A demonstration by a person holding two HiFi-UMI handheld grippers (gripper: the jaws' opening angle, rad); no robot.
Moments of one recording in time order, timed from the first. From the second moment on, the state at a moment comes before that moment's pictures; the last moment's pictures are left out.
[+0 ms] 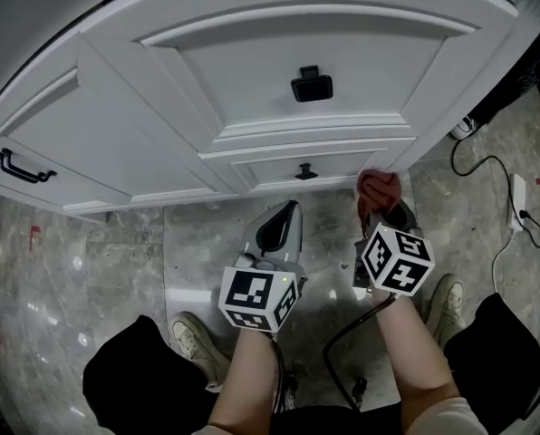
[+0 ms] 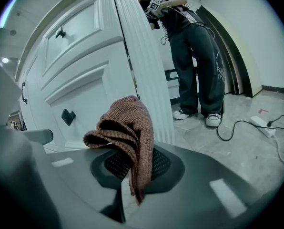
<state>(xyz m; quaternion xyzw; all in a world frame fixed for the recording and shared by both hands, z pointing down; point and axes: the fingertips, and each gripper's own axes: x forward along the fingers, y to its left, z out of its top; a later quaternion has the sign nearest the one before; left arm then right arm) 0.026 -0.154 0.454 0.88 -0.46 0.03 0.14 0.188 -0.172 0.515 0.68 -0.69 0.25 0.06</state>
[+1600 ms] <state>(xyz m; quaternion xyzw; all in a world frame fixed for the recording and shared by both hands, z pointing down) -0.026 0.194 0.253 0.87 -0.49 -0.04 -0.02 0.106 0.184 0.293 0.63 -0.77 0.06 0.00</state>
